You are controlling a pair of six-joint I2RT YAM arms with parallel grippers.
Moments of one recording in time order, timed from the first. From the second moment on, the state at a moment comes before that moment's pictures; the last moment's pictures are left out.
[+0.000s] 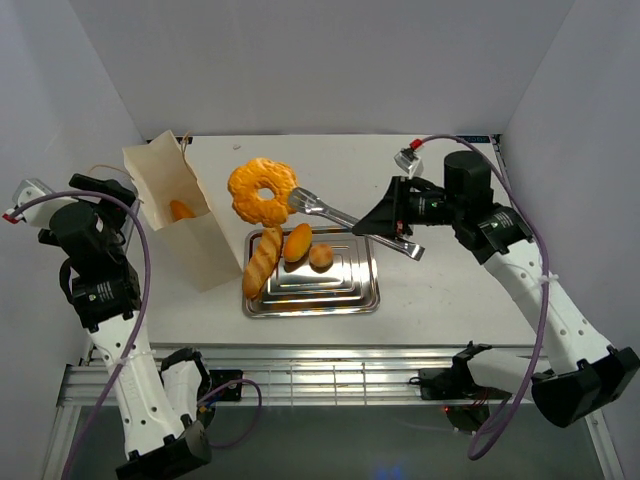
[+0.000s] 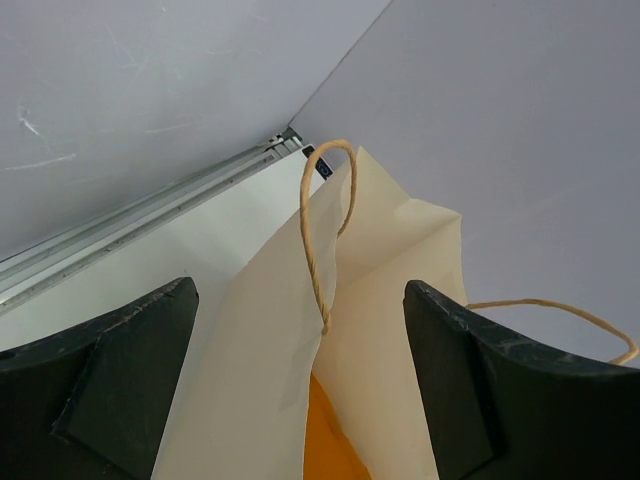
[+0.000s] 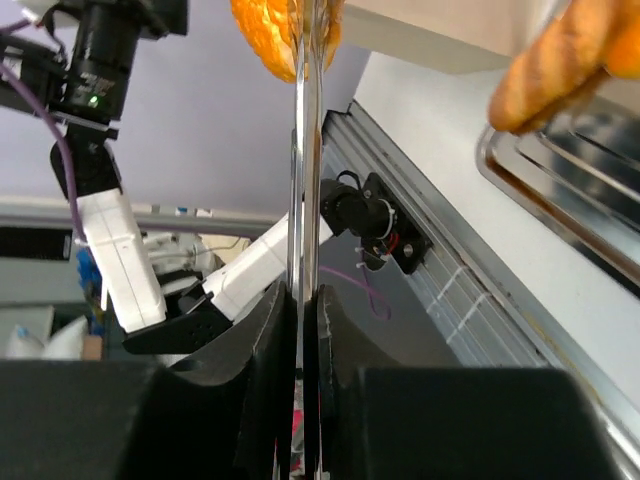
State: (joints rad) left arm 0.40 0.79 1.15 -0.48 -0.19 -0.62; right arm 0.43 1.12 1.22 -0.51 -0.89 0.83
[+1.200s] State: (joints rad) left arm 0.40 0.79 1.30 -0.53 -0.34 -0.67; right arm 0.86 1.89 2.02 -0.38 -0.80 0.90
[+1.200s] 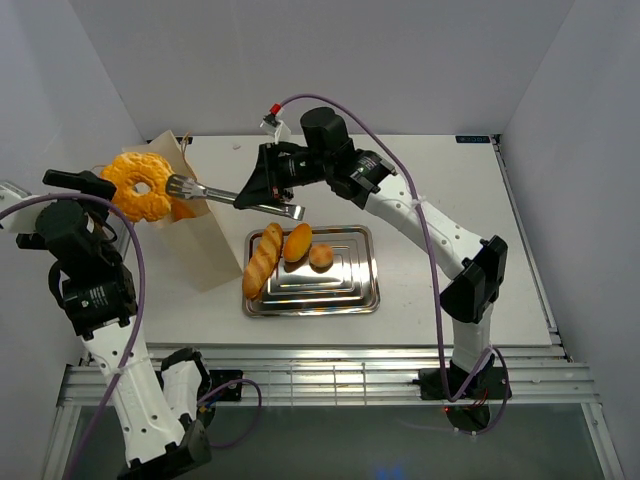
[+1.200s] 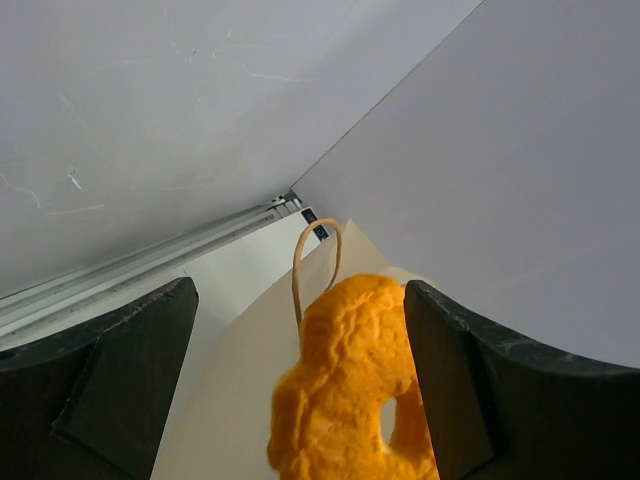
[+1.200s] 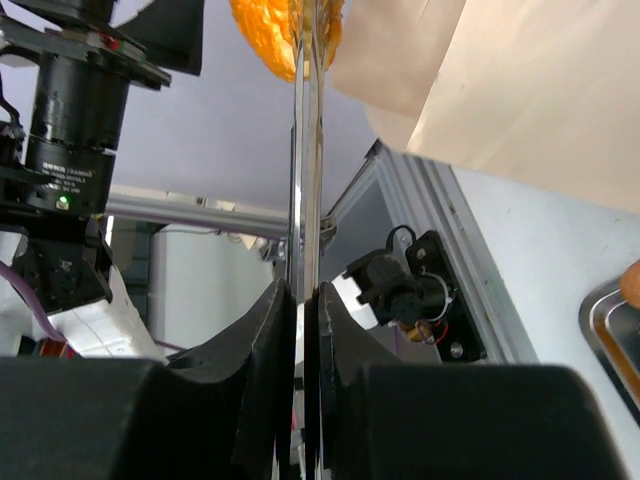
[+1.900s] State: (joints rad) left arm 0.40 0.93 1.18 -0.40 -0.18 -0.67; right arm 0.85 1.96 2.18 -0.65 -0.49 0.67
